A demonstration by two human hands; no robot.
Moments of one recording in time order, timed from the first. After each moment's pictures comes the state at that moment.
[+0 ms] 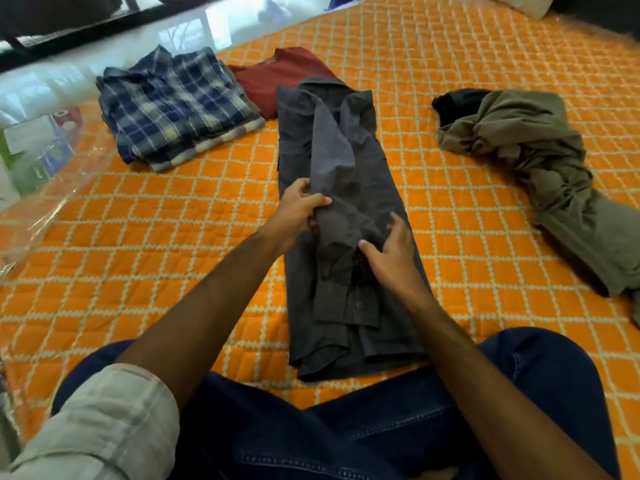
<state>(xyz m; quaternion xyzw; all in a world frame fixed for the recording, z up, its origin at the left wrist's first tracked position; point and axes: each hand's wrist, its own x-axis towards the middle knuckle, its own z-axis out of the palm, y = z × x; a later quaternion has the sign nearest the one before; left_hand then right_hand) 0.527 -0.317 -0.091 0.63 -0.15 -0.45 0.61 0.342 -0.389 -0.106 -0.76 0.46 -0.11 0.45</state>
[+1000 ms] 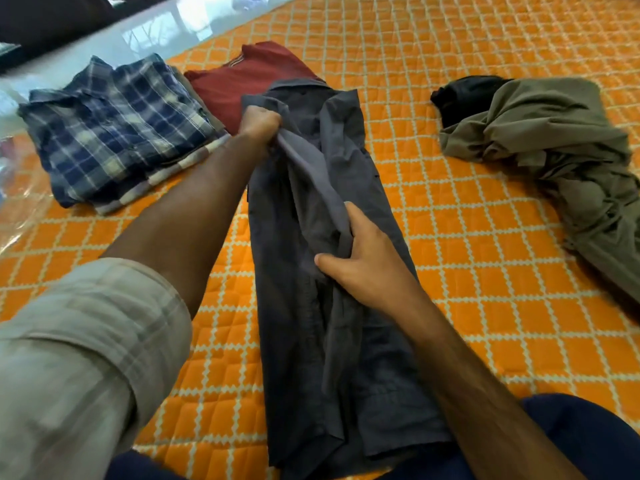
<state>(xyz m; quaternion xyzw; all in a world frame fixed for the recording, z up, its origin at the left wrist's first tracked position) 0.723 -0.509 -0.112 0.85 -0.15 -0.25 0.45 0.405 -0.439 -0.053 -0.77 0.29 -0.12 0.56</state>
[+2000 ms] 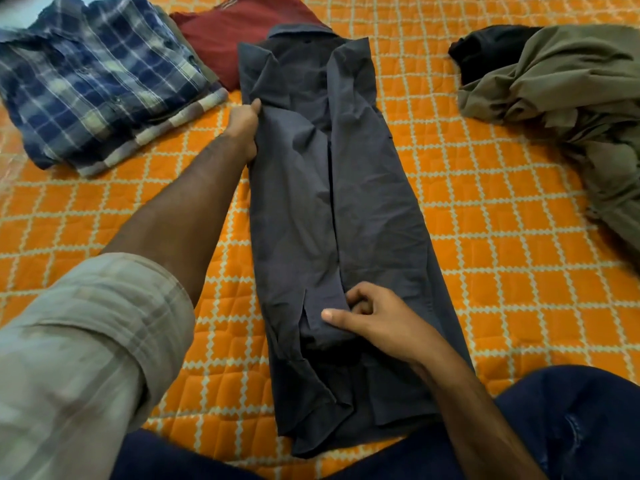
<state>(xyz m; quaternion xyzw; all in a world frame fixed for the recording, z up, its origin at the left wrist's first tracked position) 0.734 -0.470 -0.187 0.69 0.00 -0.39 0.62 0.346 -0.391 -0.136 -0.66 0.42 0.12 0.61</state>
